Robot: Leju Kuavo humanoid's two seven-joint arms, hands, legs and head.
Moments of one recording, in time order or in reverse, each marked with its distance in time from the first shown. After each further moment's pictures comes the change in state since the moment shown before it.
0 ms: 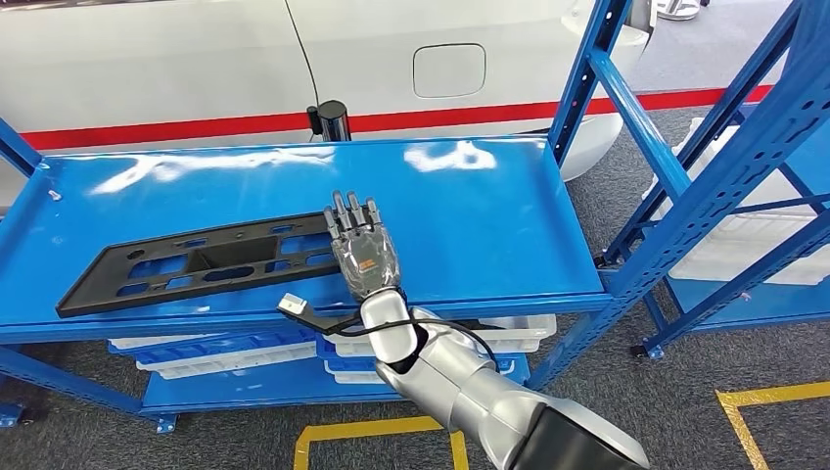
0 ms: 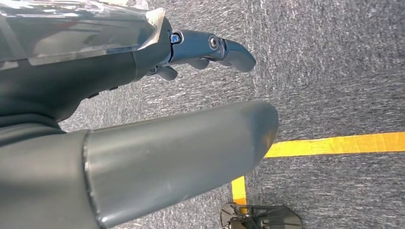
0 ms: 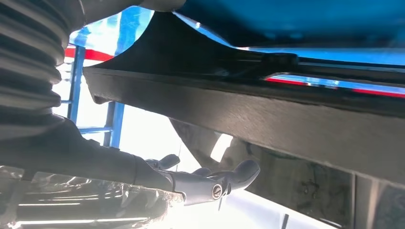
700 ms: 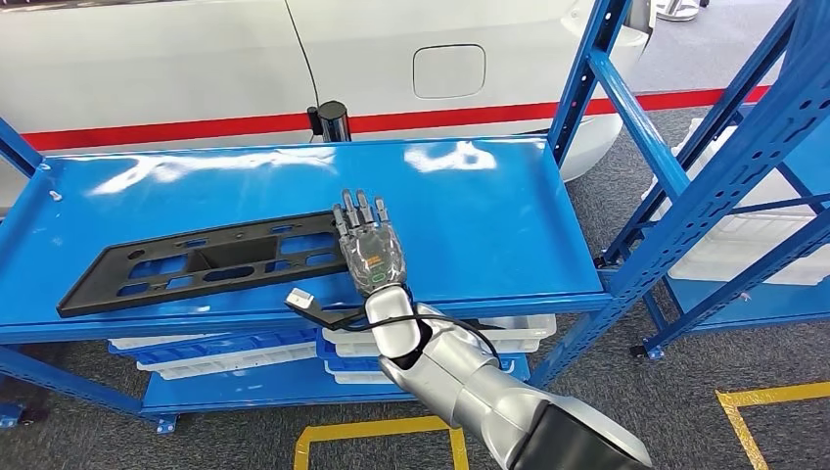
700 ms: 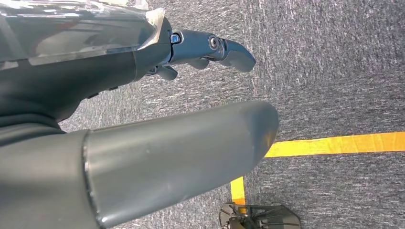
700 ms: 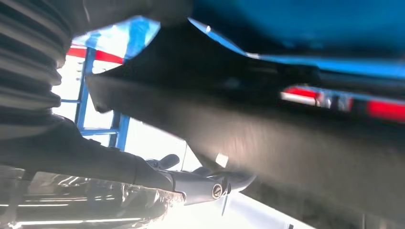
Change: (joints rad) left arm 0.001 0.000 0.000 0.000 0.000 0.000 -0.006; right arm -0.003 -0.009 -0.016 0.000 -0.001 0.029 0.011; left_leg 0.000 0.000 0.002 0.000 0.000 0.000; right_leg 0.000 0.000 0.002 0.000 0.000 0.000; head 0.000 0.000
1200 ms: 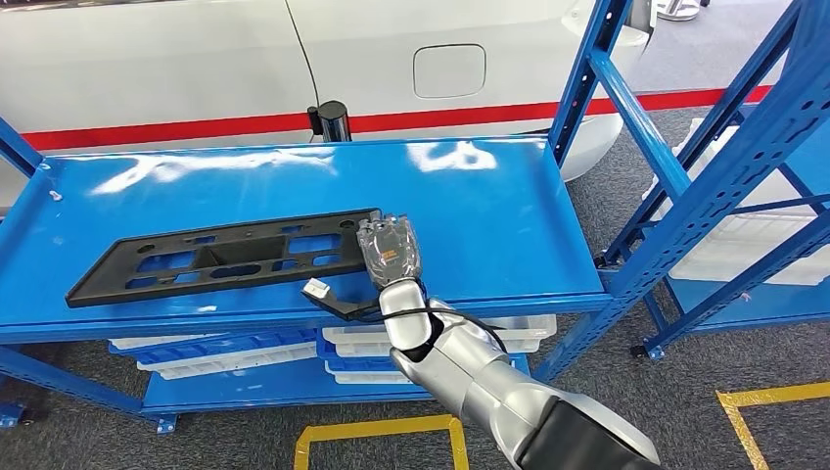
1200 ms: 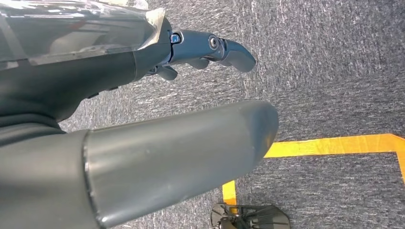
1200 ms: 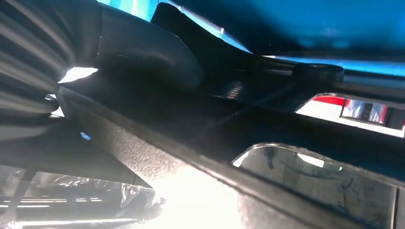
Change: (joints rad) left arm 0.002 0.000 0.018 0.000 0.008 0.003 -0.049; right arm -0.001 -0.027 -0.040 0.002 0.006 -0.002 0.008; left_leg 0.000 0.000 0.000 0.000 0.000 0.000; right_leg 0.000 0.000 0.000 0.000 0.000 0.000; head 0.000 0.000
